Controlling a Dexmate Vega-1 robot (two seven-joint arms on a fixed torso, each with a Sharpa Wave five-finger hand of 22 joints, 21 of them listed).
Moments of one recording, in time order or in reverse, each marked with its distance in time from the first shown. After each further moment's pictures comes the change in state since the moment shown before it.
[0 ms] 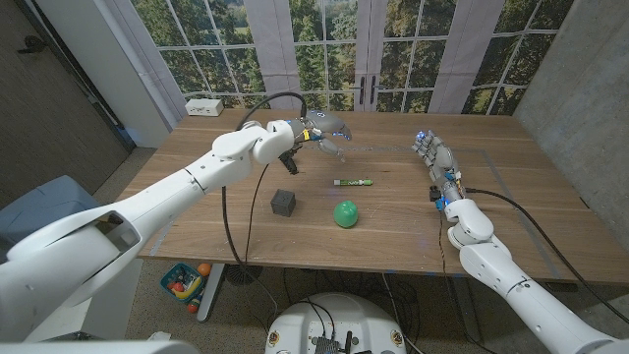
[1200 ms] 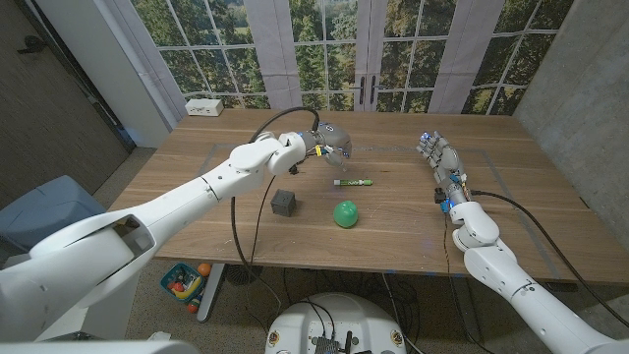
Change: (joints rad) left arm 0.016 -0.051 0.068 0.049 0.135 0.060 0.031; left_hand 0.097 0.115 -0.072 0.011 -0.016 0.278 -0.091 0.032 0.006 0.327 -0.093 0.071 0.028 0.179 -0.016 0.083 0.063 -0.037 -0.022 -0.121 0.033; right arm -0.011 -0.008 0.016 0.014 0.013 0.022 0.024; right_hand -0.011 -0.011 -0.004 -0.004 0.000 0.005 -0.006 0.000 0.005 0.011 0.000 0.008 -0.005 0.009 -0.002 0.008 0.000 0.016 -0.002 -0.011 0.000
